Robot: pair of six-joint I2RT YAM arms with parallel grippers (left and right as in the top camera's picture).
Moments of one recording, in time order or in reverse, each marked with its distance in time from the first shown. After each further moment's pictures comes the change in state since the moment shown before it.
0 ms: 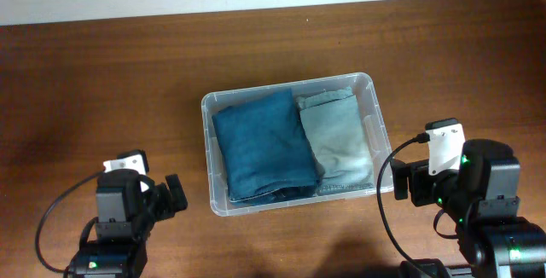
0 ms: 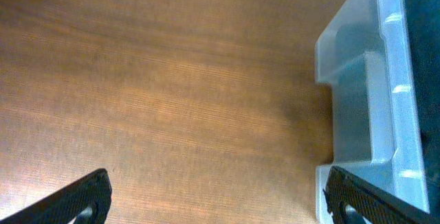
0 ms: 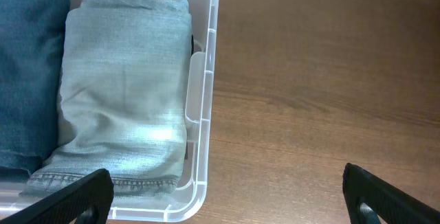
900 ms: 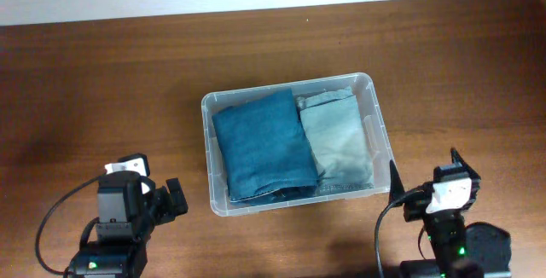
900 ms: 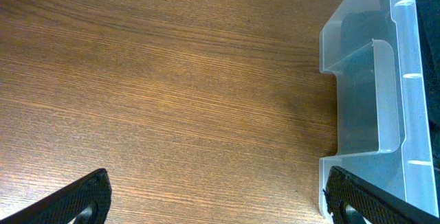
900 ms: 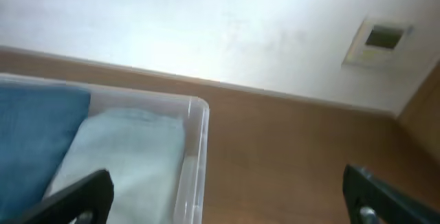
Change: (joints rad) left arm 0.000 0.000 0.000 -0.034 0.000 0.000; right arm 0.000 -0.635 -0.512 0.526 -0.026 -0.008
